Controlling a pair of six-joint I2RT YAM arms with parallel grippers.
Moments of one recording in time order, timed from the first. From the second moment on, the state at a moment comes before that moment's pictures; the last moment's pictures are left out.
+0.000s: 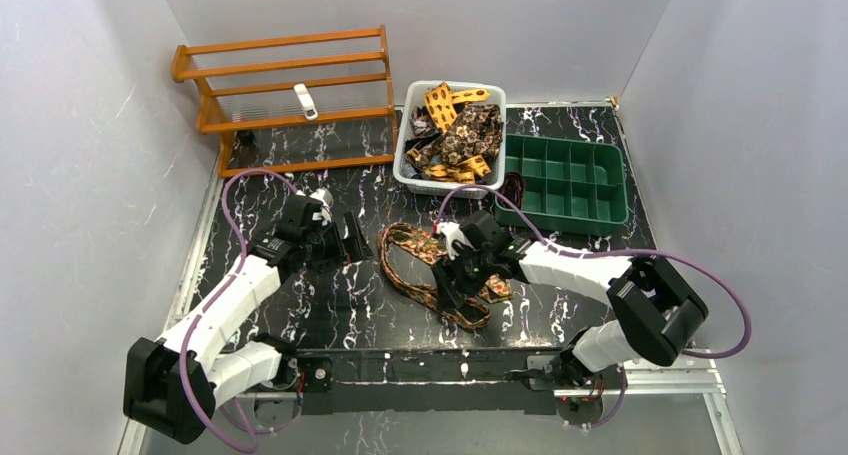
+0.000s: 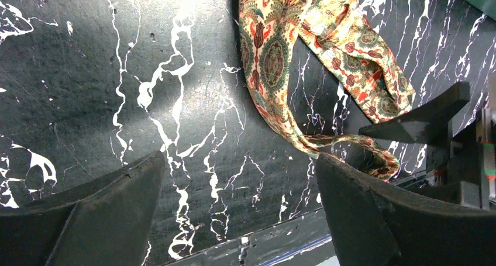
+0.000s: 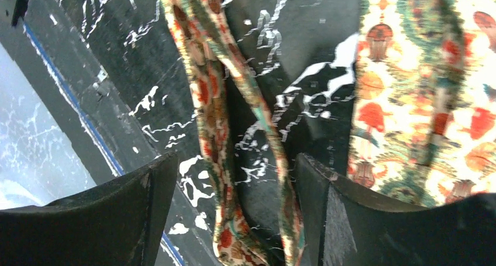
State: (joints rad) left arm -0.38 1.04 0.71 -0.59 0.19 -0.61; right arm 0.80 1.42 0.71 -0.29 -0.48 0.16
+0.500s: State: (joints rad) left arm -0.38 1.03 0.71 -0.60 0.10 -0.62; right arm 0.97 1.44 0.72 -0.29 -0.36 0.19
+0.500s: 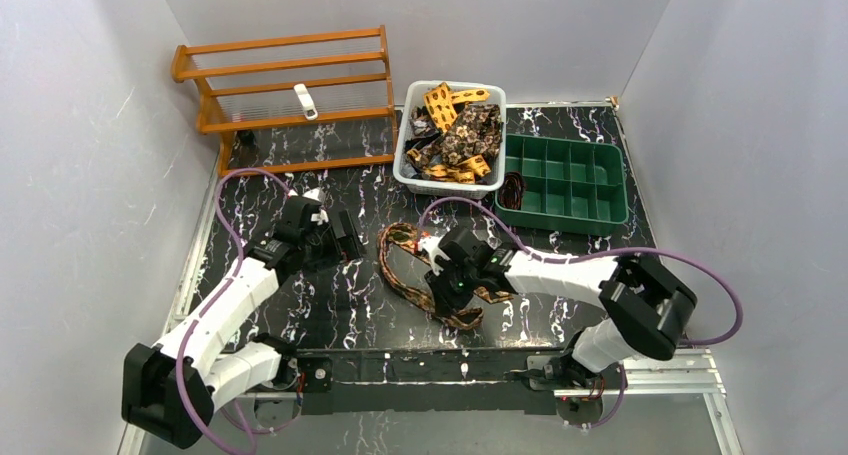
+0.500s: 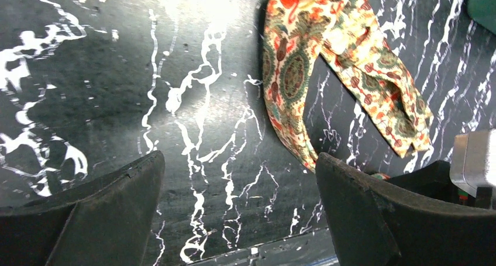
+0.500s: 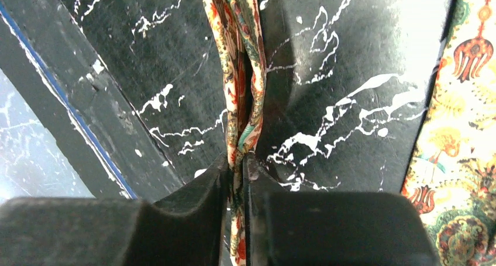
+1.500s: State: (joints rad) left arm -0.38 0.90 0.78 -0.92 -0.21 -0.77; right arm 0.97 1.67 1.25 -0.40 -0.11 0.32
